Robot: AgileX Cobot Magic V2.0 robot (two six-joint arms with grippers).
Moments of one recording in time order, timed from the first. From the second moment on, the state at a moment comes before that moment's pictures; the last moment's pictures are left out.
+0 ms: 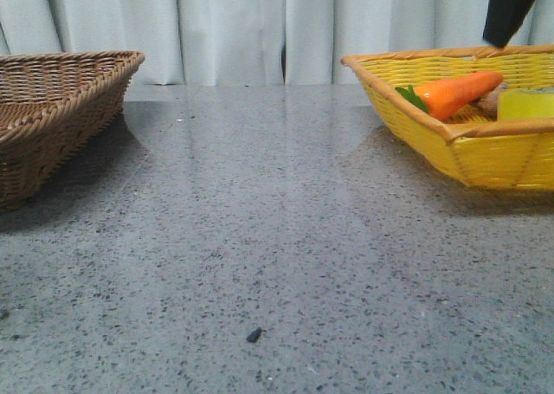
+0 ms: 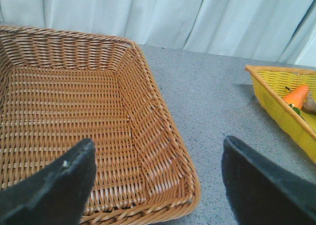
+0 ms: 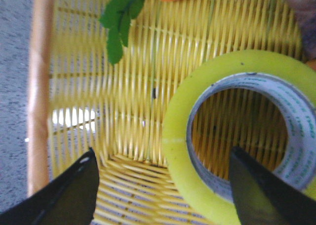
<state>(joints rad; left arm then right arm) -0.16 0.44 -0.55 -0.47 0.50 0.16 0.09 1.52 -1.42 0.18 1.23 -0.07</state>
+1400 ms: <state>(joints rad) -0.16 0.44 -0.55 -0.52 0.44 0.16 0.69 1.93 -2.03 0.10 1.23 -0.05</state>
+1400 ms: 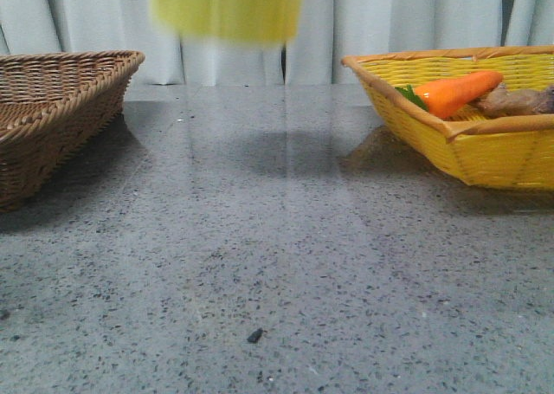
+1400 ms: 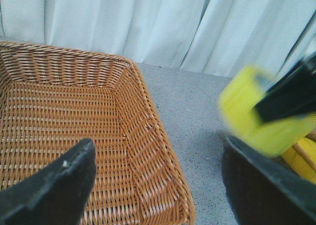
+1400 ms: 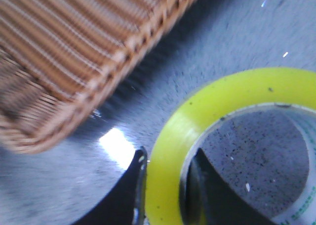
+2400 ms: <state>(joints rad) -0.42 1.08 -1.09 -0.52 0.59 0.41 0.75 1.14 -1.75 0.03 1.23 -0.02</state>
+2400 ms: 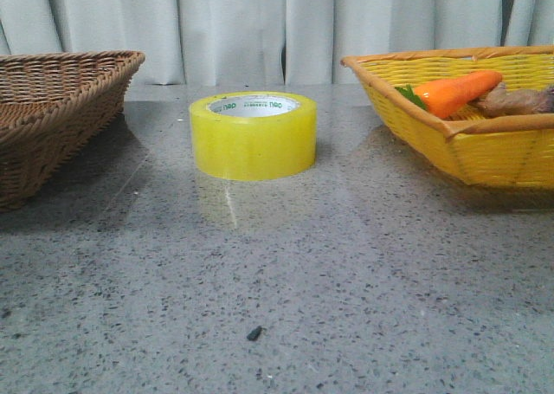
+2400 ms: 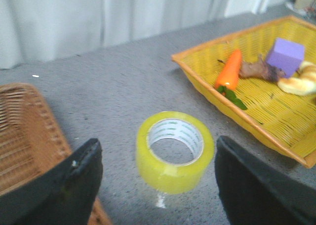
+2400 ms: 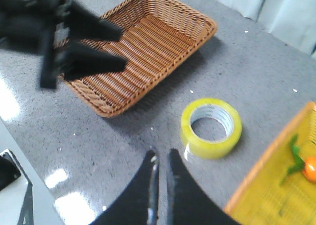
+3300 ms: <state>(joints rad) -0.50 2.05 -1.95 -0.26 1.24 0.09 0.75 0.68 -1.31 -0.12 1.10 0.32</state>
